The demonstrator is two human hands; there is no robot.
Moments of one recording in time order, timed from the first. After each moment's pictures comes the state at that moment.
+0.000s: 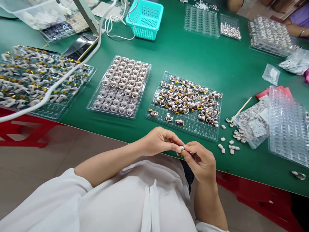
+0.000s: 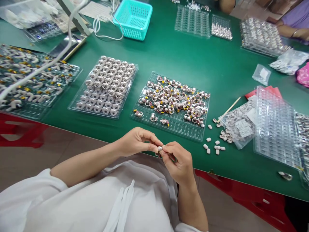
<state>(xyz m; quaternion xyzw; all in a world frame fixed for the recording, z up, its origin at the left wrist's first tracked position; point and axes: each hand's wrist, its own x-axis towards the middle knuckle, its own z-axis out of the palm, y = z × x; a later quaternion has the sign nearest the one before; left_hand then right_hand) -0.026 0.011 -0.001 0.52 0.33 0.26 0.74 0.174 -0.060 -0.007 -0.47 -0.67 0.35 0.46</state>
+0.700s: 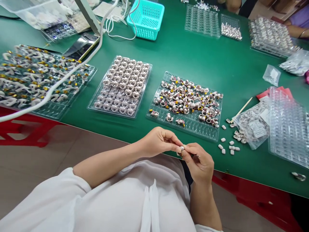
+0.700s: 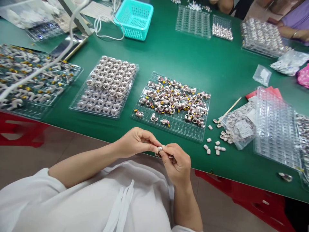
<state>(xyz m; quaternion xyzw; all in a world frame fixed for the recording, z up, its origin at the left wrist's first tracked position) -0.025 0.007 0.002 0.45 0.36 0.27 0.77 0.163 -0.069 -0.016 -0.49 -0.63 0.34 0.51</state>
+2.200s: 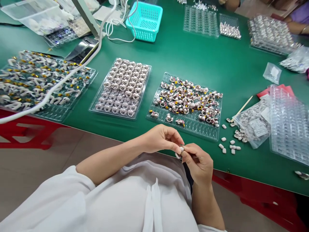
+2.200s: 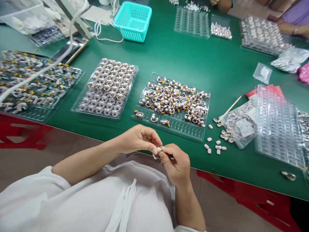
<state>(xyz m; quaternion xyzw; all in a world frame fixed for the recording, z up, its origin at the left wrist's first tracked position) -0.027 0.021 0.006 0.41 0.29 0.22 0.84 0.160 -0.072 -0.014 -0.47 -0.58 0.42 0.51</state>
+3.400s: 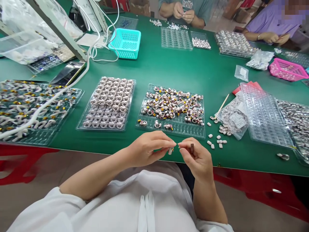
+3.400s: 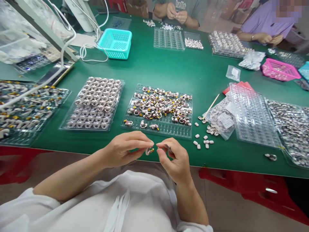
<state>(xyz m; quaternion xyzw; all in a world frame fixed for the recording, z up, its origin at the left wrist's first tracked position) -0.030 0.022 0.031 0.84 0.17 0.34 0.38 0.174 -0.064 0.013 -0.54 -0.58 0.37 0.49</state>
